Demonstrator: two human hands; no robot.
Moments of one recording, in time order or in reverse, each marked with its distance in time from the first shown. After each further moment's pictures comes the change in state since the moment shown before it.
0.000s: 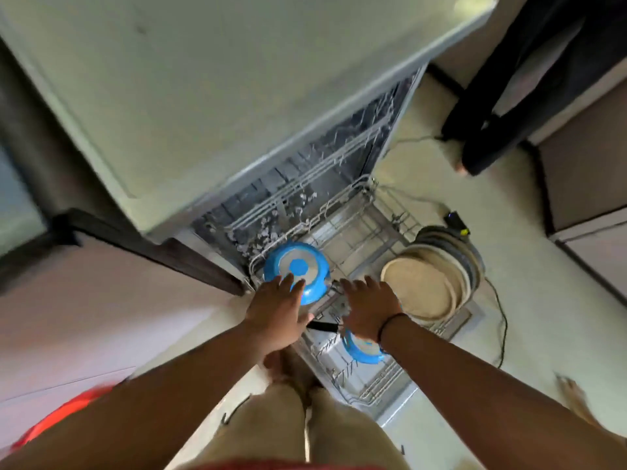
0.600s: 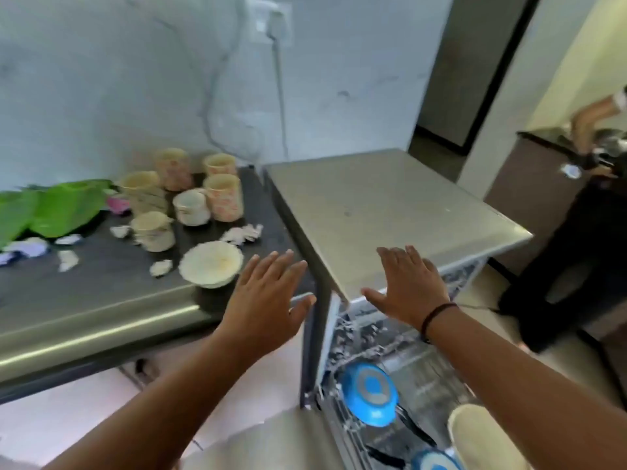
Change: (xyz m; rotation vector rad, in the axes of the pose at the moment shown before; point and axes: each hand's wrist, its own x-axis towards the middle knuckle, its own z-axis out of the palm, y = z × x) left_hand -0.277 -0.138 -0.214 -0.042 0.798 -0.233; right_hand -0.100 -0.201 -0.279 -0.171 0.702 -0.154
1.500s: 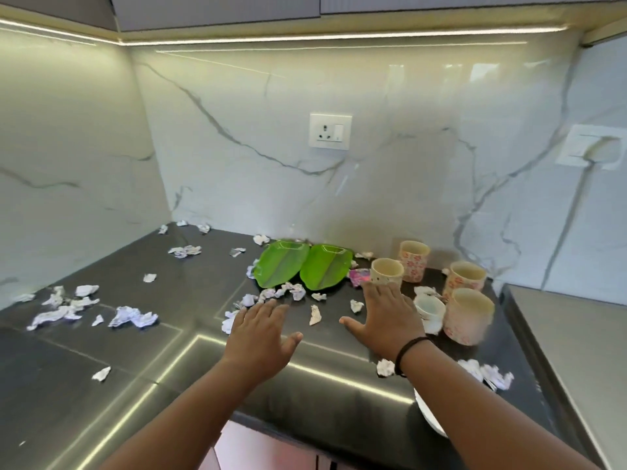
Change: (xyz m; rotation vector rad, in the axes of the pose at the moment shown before) left_hand -0.107 -0.295 -0.103 0.249 0.045 -0.854; right_hand 0.170 -0.397 -0.049 0.295 0.116 -0.655
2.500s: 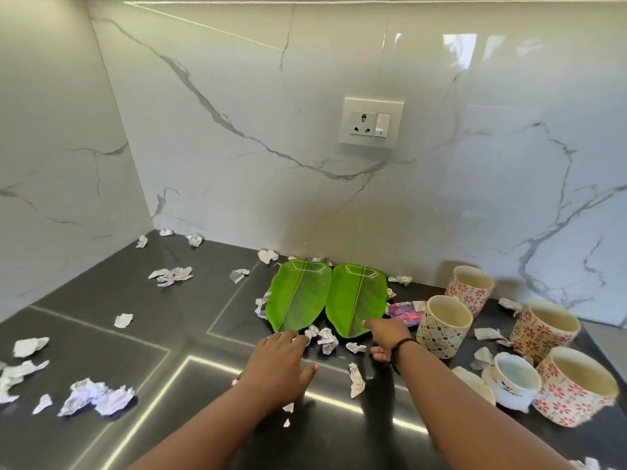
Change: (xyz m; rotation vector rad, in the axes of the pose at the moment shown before) left_hand 0.156 -0.087 0.077 -0.035 -0.220 0.187; right_hand 0.191 -0.024 0.132 1.169 -0.299 1.003
